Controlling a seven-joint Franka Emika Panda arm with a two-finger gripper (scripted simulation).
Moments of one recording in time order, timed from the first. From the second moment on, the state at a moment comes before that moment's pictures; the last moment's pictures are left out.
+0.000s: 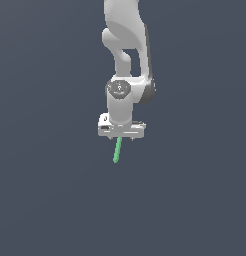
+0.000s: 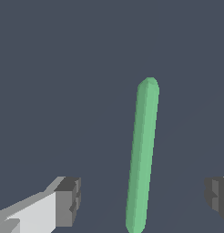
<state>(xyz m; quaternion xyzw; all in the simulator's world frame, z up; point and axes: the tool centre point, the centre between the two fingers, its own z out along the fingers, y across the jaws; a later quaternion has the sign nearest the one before) -0.042 -0.008 0.093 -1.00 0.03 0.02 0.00</state>
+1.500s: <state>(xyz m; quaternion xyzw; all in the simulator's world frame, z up) -0.053 -0.024 0.017 -1.00 0.07 0.00 0.00</state>
